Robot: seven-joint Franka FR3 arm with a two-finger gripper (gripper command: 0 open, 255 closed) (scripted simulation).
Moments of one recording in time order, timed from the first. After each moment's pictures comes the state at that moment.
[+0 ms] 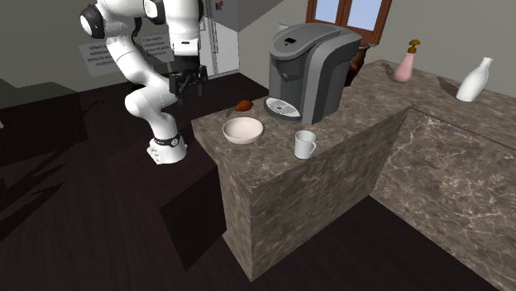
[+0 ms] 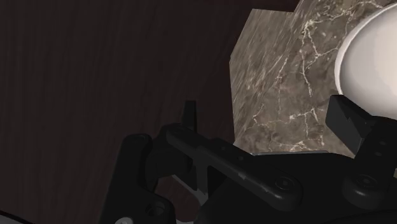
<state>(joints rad) 0.00 -0.76 -0.01 -2.34 -0.09 1.56 -0.14</state>
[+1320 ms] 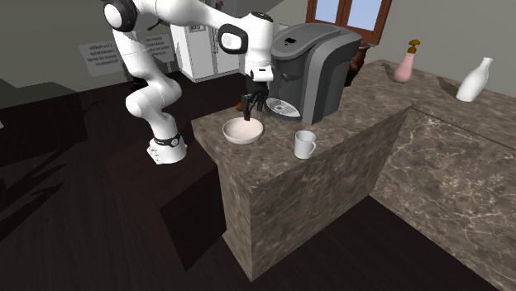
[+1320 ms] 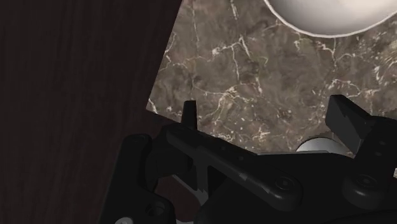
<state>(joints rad) 0.08 -0.24 0.24 -2.14 -0.01 1.84 0.18</state>
